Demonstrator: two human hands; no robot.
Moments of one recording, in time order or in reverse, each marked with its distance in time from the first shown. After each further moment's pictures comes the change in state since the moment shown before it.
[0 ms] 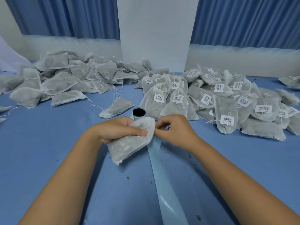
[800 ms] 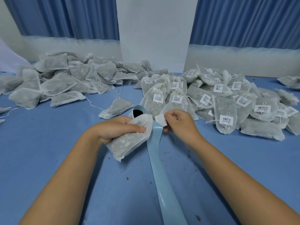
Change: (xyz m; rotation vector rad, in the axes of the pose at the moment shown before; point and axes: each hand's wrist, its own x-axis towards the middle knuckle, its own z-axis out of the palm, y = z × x) left_hand 0.002 0.000 -0.001 -0.060 0.081 -0.024; right_hand 0.014 0.012 -0.001 0.426 0.195 0.326
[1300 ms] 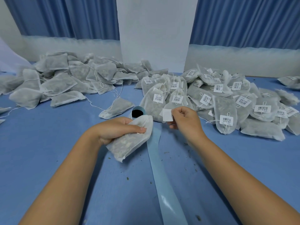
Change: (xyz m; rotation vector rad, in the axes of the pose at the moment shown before) left_hand -0.001 -0.001 0.001 -0.001 -0.018 -0.013; right_hand 0.002 -0.001 -0.008 0.087 0.133 0.021
